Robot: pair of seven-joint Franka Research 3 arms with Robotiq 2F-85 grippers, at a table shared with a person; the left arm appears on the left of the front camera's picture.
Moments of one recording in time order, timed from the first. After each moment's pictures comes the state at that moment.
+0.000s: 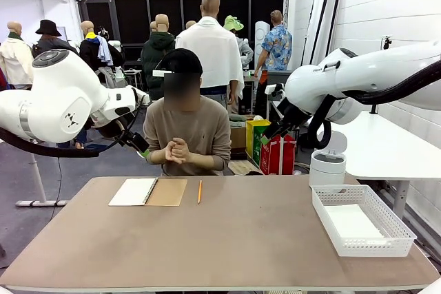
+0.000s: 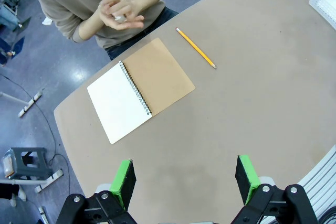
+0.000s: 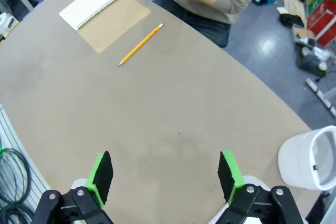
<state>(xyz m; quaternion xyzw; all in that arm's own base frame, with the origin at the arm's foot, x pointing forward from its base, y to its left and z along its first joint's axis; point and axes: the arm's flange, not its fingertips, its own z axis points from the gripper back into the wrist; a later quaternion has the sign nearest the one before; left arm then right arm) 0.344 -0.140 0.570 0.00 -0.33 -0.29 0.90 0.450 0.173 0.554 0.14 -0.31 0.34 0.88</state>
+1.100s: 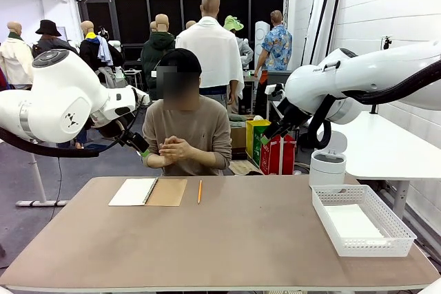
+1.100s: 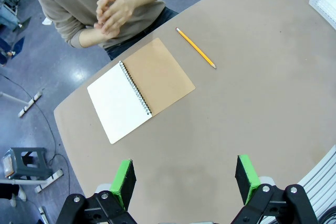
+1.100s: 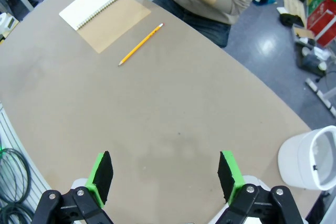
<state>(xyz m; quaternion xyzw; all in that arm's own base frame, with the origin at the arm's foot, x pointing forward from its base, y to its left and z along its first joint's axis) 0.344 -0.140 0.570 0.00 -0.33 -0.29 0.90 0.450 0.173 0.554 0.14 -0.31 0.34 0.88</state>
